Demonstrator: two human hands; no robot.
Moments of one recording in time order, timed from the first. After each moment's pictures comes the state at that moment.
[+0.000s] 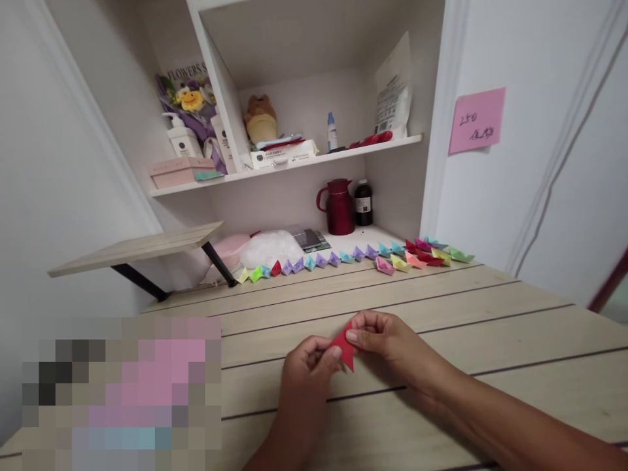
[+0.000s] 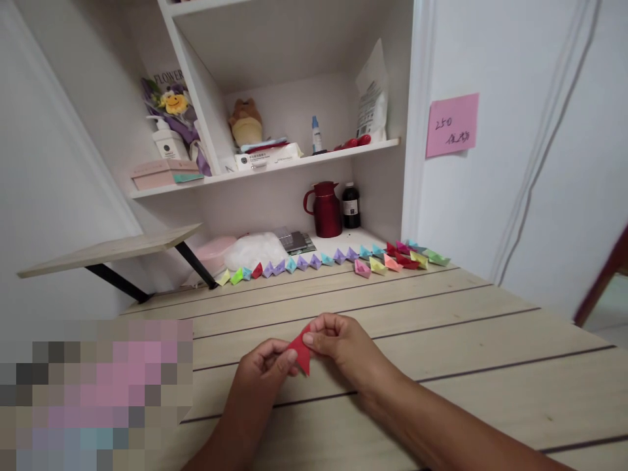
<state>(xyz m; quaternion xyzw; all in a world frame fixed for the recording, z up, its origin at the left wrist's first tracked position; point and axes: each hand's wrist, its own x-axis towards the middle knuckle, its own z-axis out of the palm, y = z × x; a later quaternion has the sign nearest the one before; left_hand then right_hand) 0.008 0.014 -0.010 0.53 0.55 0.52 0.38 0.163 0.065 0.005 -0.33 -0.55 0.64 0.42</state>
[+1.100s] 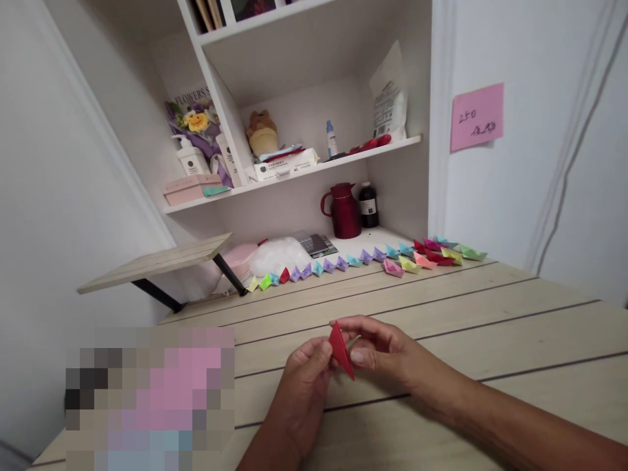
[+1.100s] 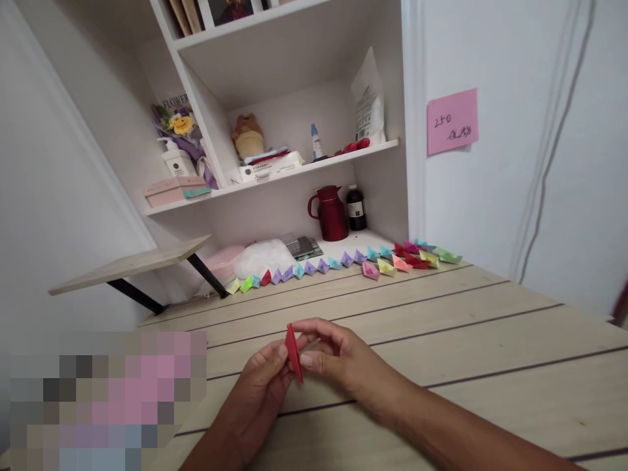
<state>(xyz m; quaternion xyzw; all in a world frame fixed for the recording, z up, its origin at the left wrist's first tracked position) -0.009 0.012 -0.002 0.40 0.31 0.58 0.64 0.157 0.053 0.010 -0.17 -0.57 0.70 0.40</state>
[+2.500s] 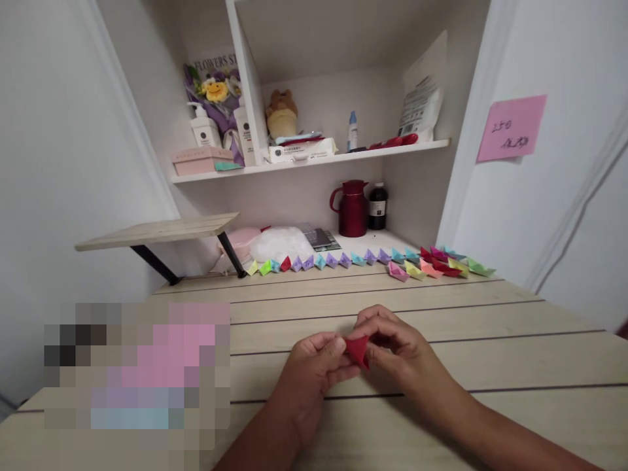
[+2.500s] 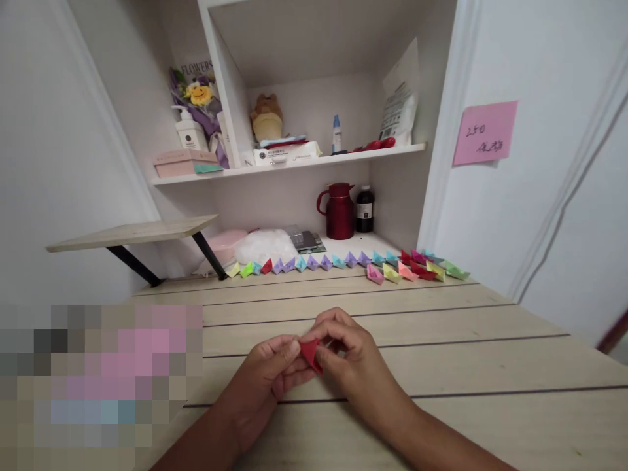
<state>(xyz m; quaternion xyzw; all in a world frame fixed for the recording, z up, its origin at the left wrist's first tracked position) 0.002 0.007 -0.002 0.36 0.36 0.56 0.66 0.161 0.051 0.010 -0.28 -0.74 0.40 0.47</state>
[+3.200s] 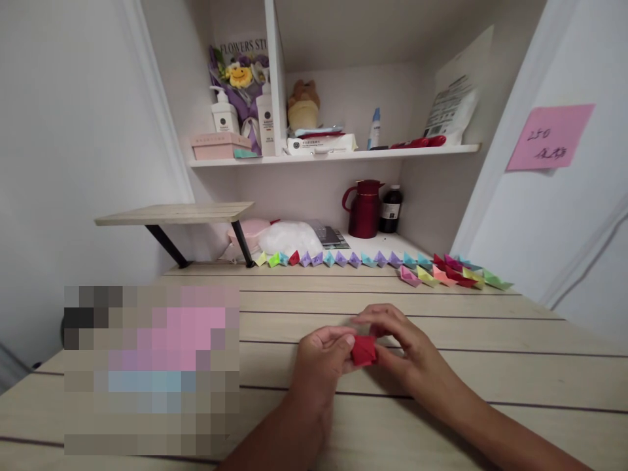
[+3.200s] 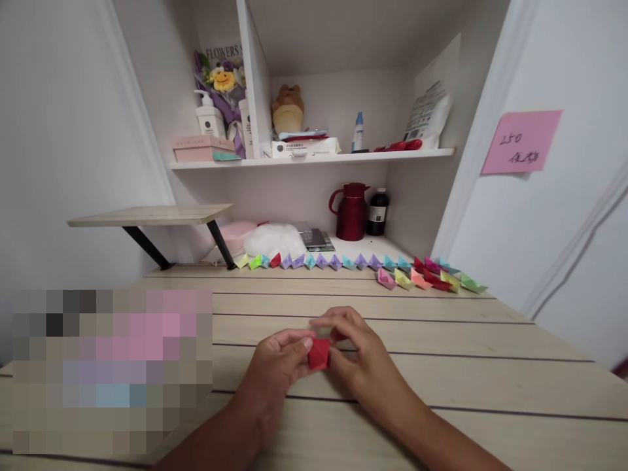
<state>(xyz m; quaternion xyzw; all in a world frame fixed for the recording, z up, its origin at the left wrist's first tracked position) 0.012 0.016 -0.019 0.29 0.42 0.65 0.57 0.163 0.060 0.001 -0.30 -0.78 0.38 0.40</state>
